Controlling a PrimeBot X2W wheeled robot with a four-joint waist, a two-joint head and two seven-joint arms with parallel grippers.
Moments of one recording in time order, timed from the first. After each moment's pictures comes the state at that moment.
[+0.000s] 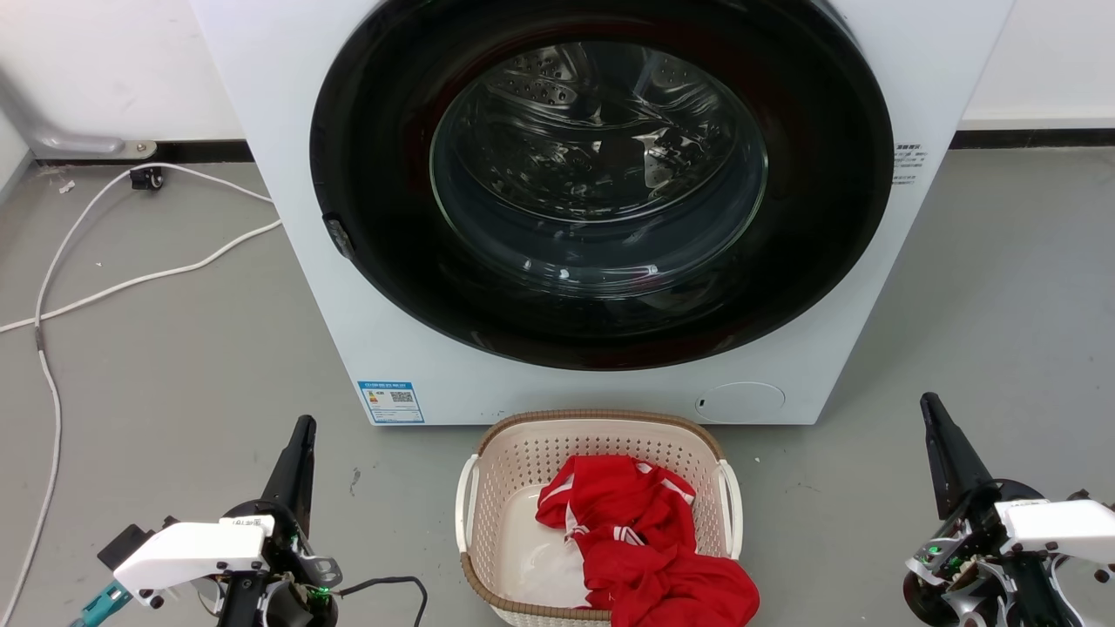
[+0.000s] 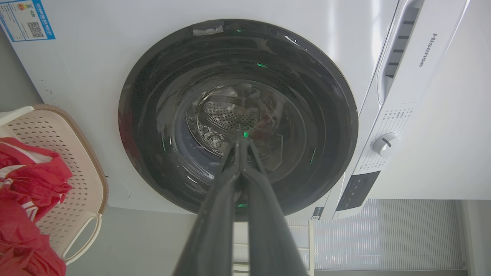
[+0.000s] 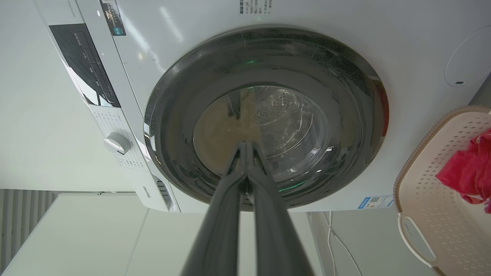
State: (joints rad) left arm -0.10 0.05 0.11 0.25 -1.61 -0.13 0.11; right arm -0.10 -0.05 -0.11 0.25 1.61 0.13 0.11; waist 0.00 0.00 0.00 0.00
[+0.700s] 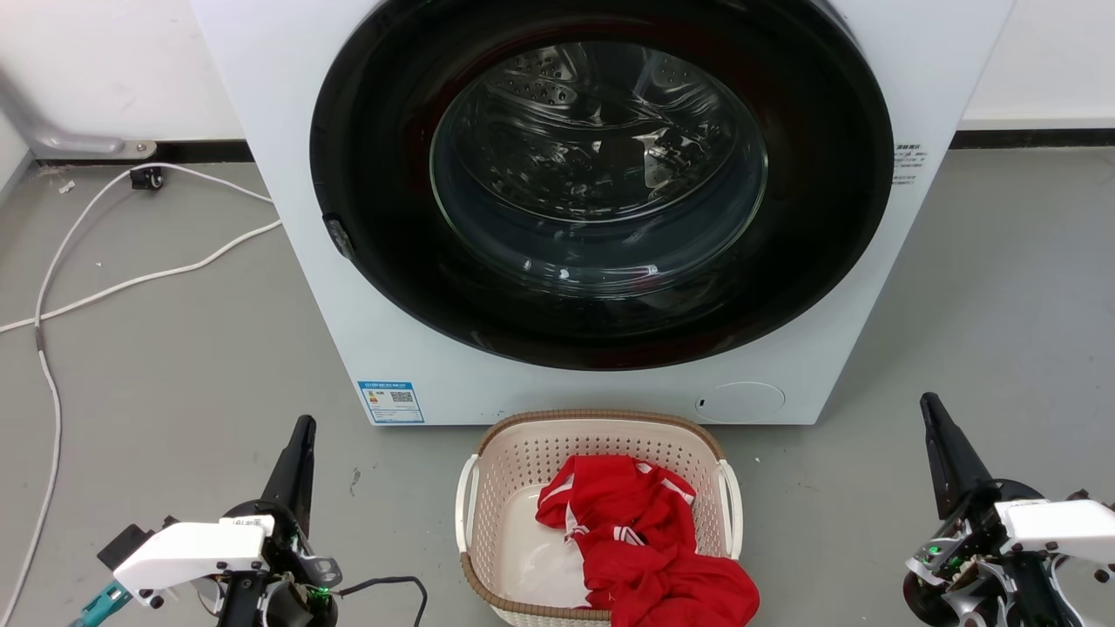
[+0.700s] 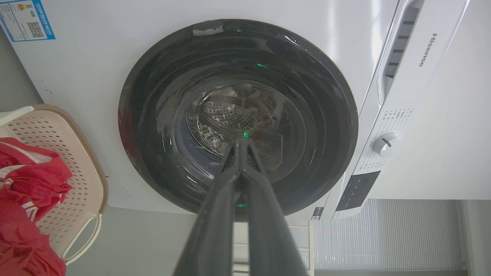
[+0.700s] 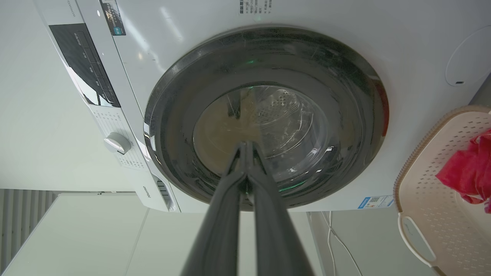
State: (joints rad) left arm -0.10 0.05 0.11 0.25 -1.61 -0.13 0.11; right arm -0.10 -0.05 -0.11 0.25 1.61 0.13 0.11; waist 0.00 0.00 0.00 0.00
